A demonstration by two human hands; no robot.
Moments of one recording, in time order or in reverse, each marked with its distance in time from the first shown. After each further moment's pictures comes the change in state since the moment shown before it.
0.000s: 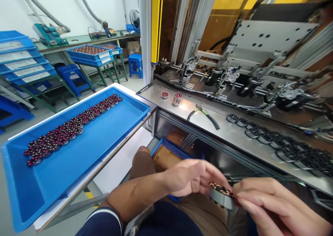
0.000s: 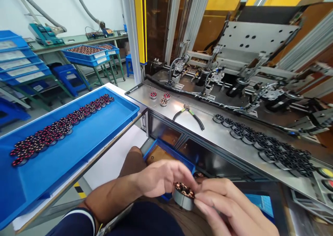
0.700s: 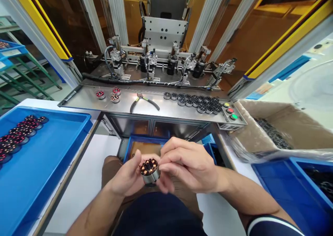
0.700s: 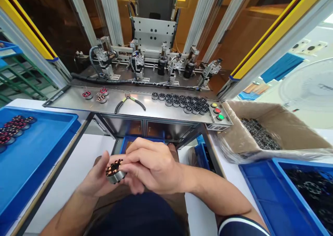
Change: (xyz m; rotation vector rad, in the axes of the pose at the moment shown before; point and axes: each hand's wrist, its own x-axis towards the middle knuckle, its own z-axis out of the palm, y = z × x) left_hand 0.001 0.008 0.007 0.125 -0.033 -0.184; right_hand 0.012 -0.003 0.005 0.263 0.133 -0.002
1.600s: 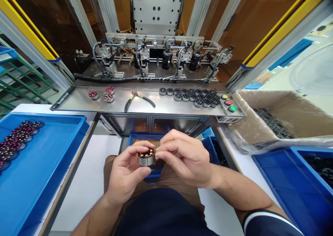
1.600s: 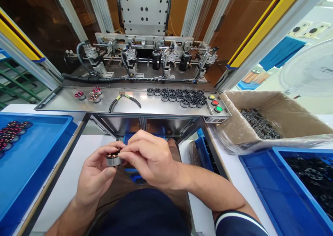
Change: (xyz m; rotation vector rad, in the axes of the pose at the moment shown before) left_hand 0.000 -0.008 0.003 0.430 0.321 0.482; right_hand -0.010 0.007 0.005 -0.039 0.213 0.097
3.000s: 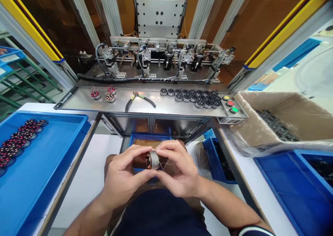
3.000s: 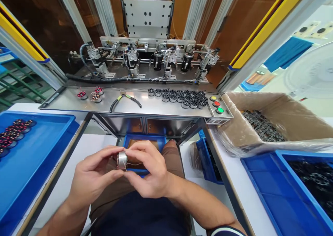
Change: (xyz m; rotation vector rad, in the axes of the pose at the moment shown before) left_hand -0.003 0.019 -0.001 0.591 -0.021 0.033; right_hand -0.044 0.016 0.020 -0.057 0.108 -0.075
